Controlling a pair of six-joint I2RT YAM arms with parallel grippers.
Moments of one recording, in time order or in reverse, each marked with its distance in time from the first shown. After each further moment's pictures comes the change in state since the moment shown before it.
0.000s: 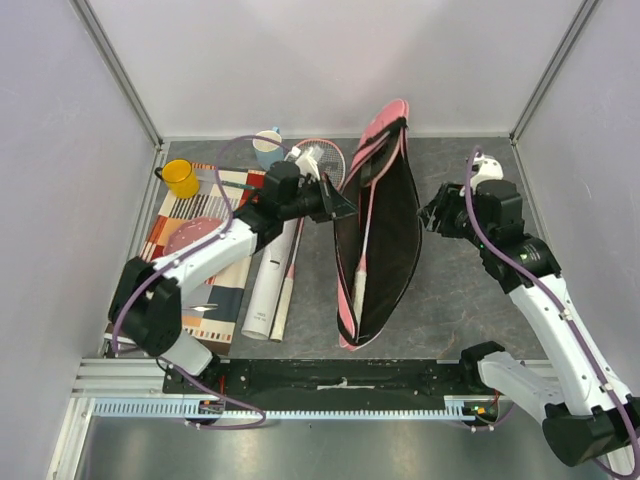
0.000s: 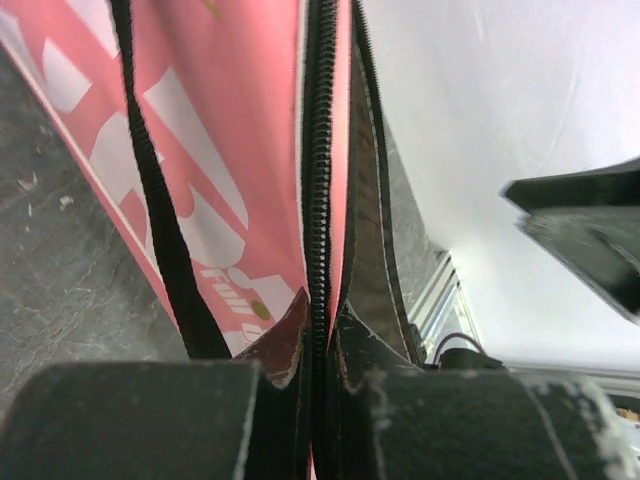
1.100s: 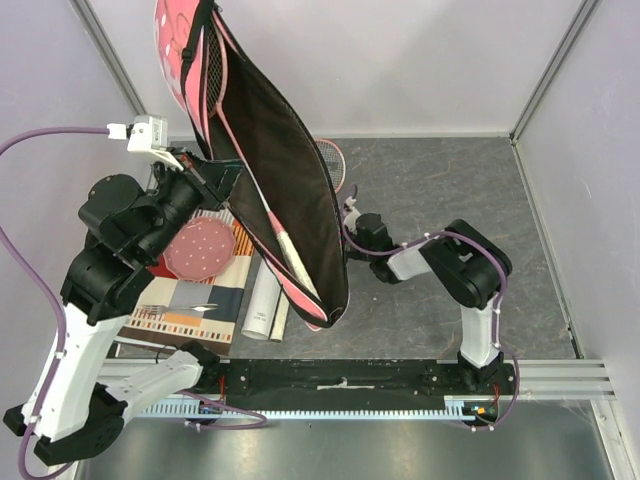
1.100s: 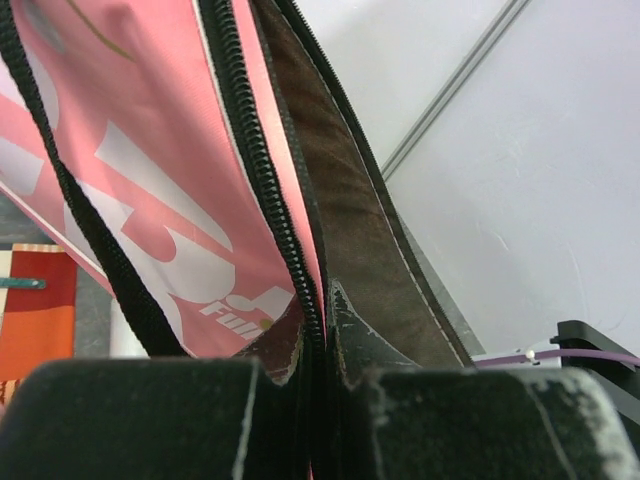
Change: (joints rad) left arm 0.050 -0.654 0.422 -0.677 -0.518 0.320; right arm 0.335 0.987 -0.243 1.312 -0.446 0.553
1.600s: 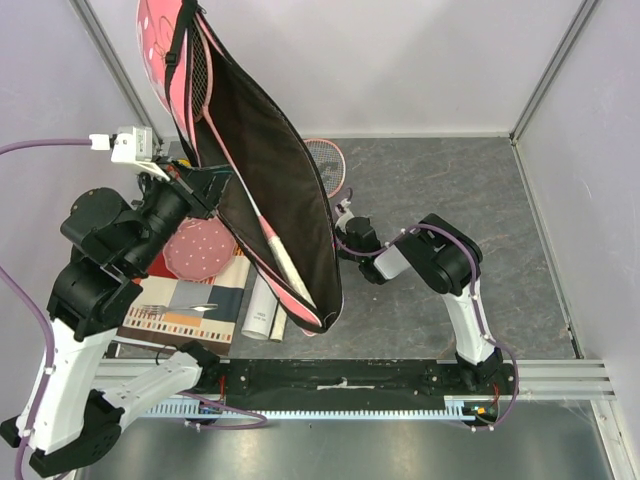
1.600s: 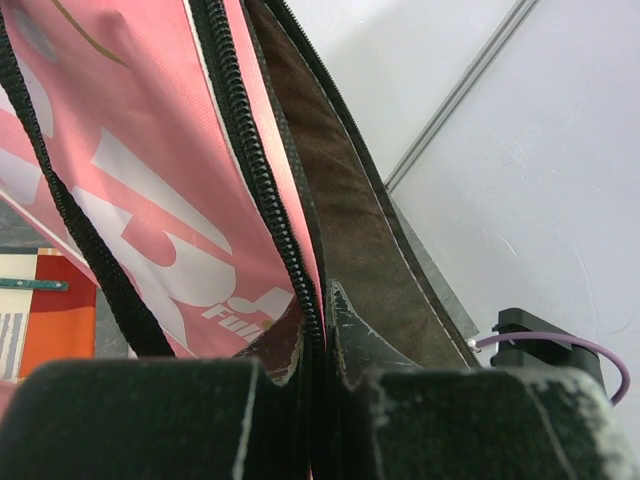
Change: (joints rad) left arm 0.000 -0.053 -0.002 -0.039 -0.027 0.029; right arm 0.043 0.239 0.111 0.191 0.089 0.100
